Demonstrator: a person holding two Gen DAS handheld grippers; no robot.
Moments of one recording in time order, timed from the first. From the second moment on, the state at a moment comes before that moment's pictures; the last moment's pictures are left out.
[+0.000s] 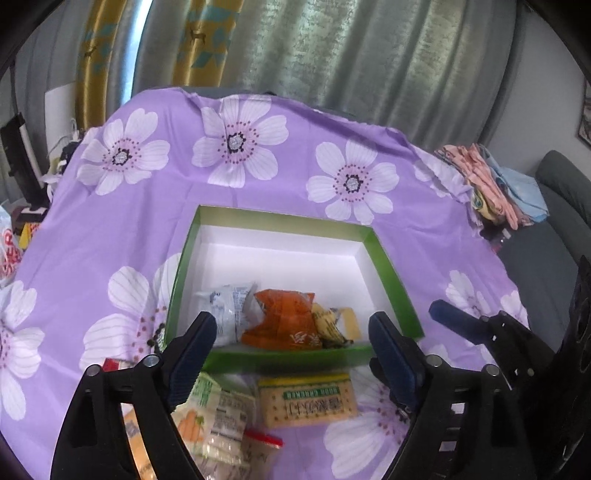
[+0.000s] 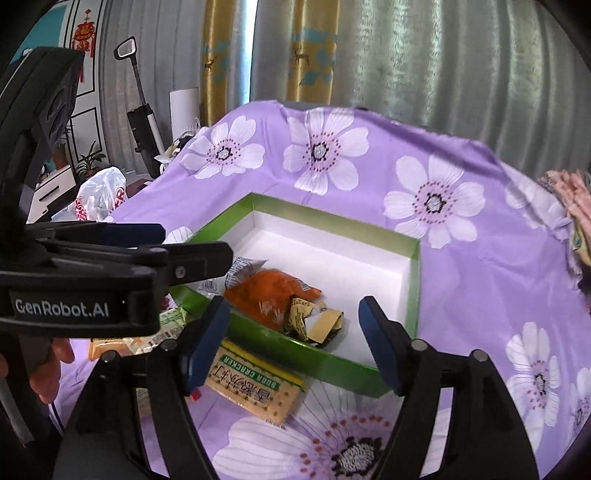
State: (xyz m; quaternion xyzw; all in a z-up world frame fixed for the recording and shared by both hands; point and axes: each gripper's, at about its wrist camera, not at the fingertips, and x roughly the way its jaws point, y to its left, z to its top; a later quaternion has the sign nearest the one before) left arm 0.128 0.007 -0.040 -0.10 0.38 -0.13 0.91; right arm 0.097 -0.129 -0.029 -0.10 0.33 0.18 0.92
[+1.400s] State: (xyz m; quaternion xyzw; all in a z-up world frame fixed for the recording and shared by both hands) left arm 0.025 0.076 -0.139 -0.14 0.49 -0.16 0.85; right arm 0.002 -0.103 -0.111 0.00 0.46 0.32 0.83
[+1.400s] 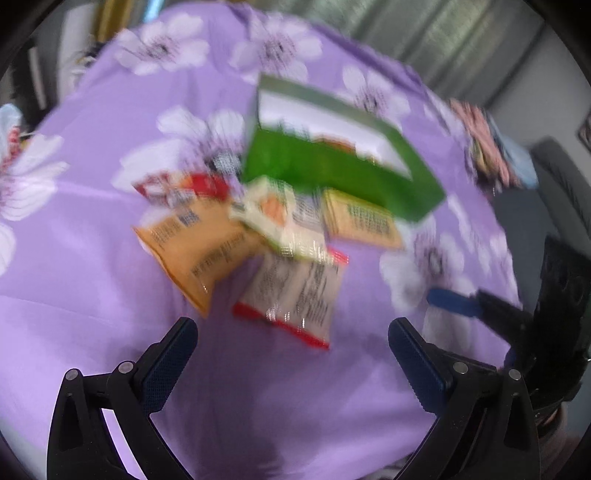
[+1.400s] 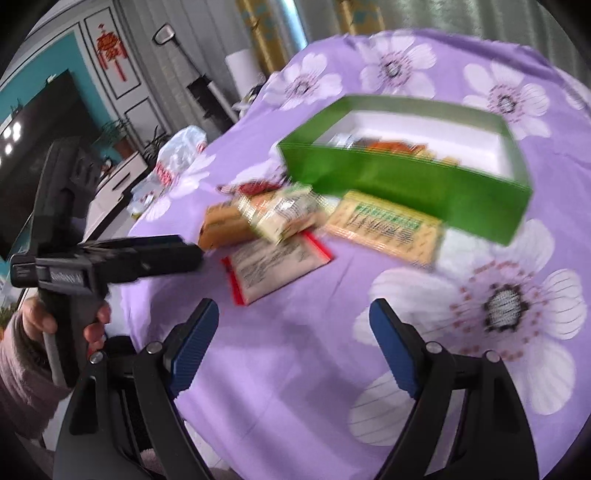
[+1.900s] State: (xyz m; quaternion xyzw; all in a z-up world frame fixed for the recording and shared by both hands) left arm 0.058 0.070 -0.153 -0.17 0.49 -0.19 0.84; right arm 0.007 -0.075 -0.139 -0.01 0.48 0.35 0.80
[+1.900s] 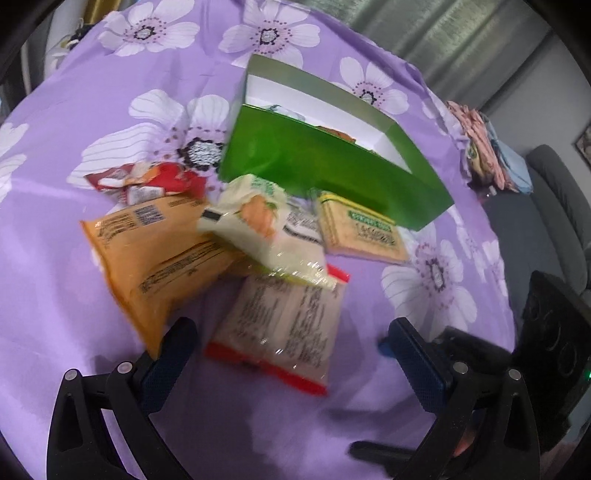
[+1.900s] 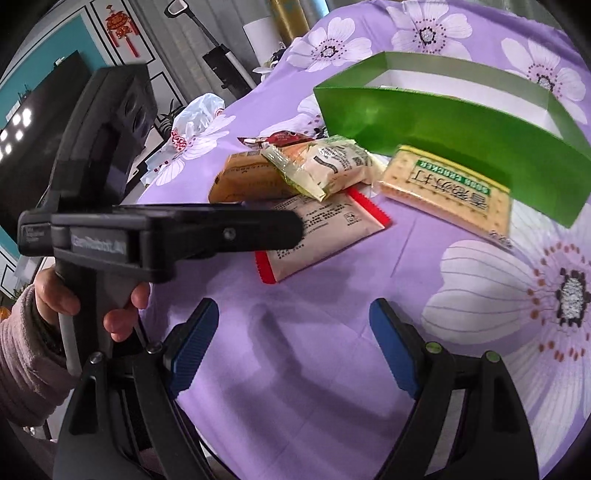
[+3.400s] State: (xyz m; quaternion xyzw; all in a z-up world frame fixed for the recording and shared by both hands) left arm 0.026 0.039 -0.125 -0.19 0.47 -0.20 0.84; right arm 0.011 -0.109 -0.121 0.03 0.44 0.33 0.83
